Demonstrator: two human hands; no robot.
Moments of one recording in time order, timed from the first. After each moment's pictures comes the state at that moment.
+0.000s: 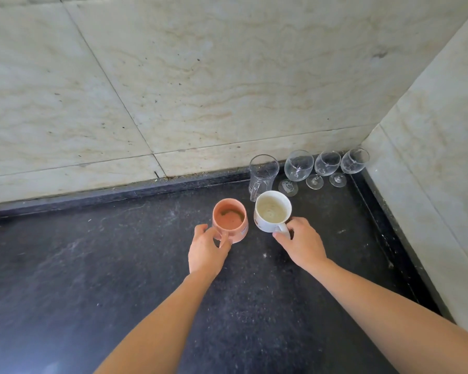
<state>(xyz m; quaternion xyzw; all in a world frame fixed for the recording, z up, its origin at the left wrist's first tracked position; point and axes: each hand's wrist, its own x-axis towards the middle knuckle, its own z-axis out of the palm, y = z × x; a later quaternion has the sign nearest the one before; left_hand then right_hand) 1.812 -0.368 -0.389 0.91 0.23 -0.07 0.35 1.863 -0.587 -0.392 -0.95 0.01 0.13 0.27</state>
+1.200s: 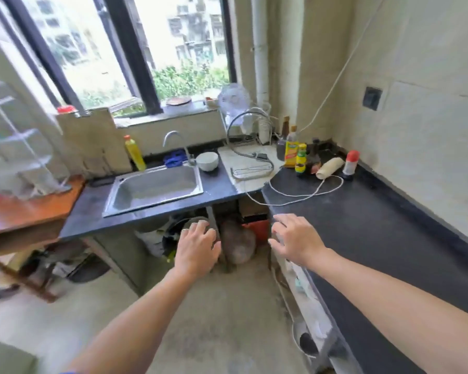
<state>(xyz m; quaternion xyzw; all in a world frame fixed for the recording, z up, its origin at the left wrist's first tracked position) 1.168 -0.394 -0.191 0.74 0.64 0.14 -0.11 1.429 -0.357 -0.197 -0.48 -0.85 -0.07 0.18</state>
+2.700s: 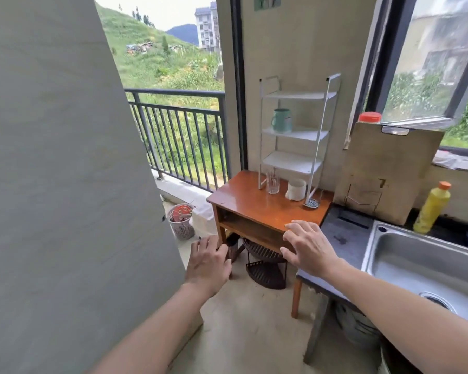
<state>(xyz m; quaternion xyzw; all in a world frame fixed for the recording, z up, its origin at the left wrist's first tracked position) 0.399 -0.430 -0.186 0.41 0.90 0.06 -0.16 0.525 -0.196 -0.189 -0.09 -0.97 -0.06 0.20</state>
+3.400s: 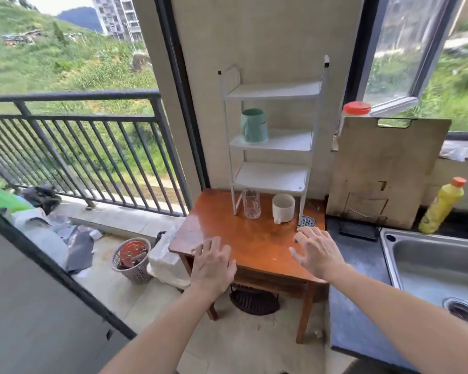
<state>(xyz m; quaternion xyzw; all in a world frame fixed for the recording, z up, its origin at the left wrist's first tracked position) 0.120 -0.223 -0.220 0.53 0.84 0.06 -0.08 0.315 -0.038 -0.245 -0.34 -0.93 0.00 0.13</state>
